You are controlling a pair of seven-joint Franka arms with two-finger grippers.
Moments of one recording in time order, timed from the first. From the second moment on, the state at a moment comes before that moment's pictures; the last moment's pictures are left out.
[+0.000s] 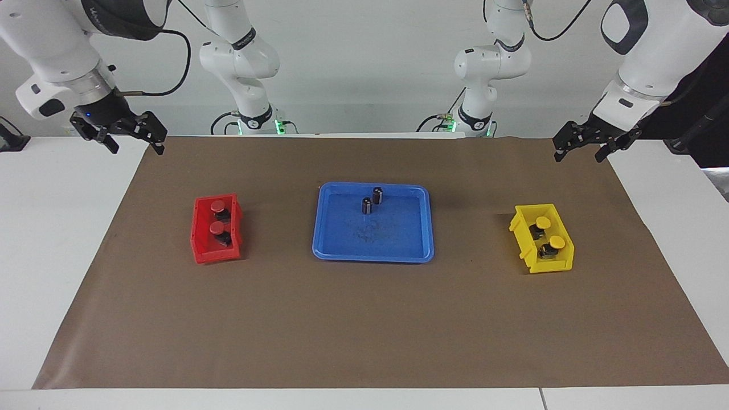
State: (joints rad) left arm 0.02 -0.04 -0.07 -1.65 -0.01 1.55 0.06; right arm -0.12 -0.01 -0.02 -1.57 -0.03 1.48 -0.11
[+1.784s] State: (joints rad) left arm 0.02 -0.04 -0.07 -1.65 -0.01 1.55 0.06; right arm 0.00 0.04 -0.01 -1.98 -0.03 2.03 0.03
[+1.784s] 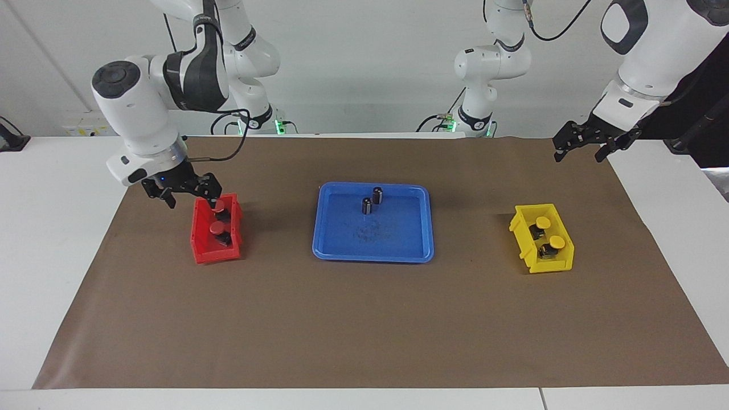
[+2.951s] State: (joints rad) left arm 0.02 -0.04 -0.08 -1.65 -0.01 1.55 0.06; right arm -0.01 0.10 -0.01 -2.15 -0.03 2.26 0.02
